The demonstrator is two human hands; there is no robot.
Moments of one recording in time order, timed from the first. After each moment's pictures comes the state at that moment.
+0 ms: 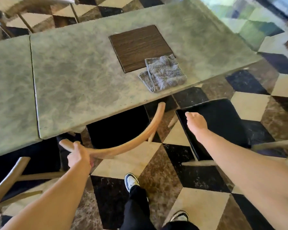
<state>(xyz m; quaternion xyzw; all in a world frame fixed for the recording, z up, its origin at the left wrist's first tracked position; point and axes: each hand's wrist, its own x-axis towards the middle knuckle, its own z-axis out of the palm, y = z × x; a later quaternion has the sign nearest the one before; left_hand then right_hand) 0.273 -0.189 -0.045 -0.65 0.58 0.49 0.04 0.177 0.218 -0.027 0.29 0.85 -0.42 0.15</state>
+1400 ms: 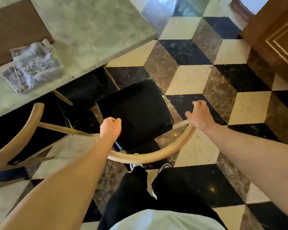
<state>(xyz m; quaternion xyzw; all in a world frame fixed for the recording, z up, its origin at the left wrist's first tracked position) 0.208 0.398 -0.056 -0.27 0.84 0.40 0.25 0.235 0.737 -0.045 0.25 0.93 -0.19 0.17</state>
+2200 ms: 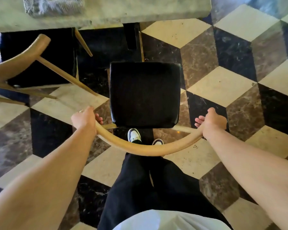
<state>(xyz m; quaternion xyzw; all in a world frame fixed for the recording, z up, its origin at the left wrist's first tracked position) 0.276 0.385 -0.108 -0.69 0.52 0.51 -0.02 0.179 0.787 -0.116 0.58 0.66 -0.47 0.10</state>
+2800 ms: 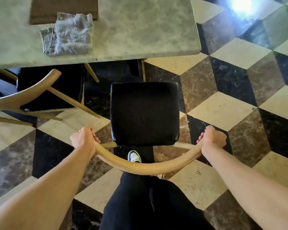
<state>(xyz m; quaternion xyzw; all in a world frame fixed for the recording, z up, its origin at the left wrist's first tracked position) 0.253 0.385 -0.101 -0.68 0.49 0.54 -0.07 0.141 0.784 -0.096 0.54 0.72 -0.44 0.08</state>
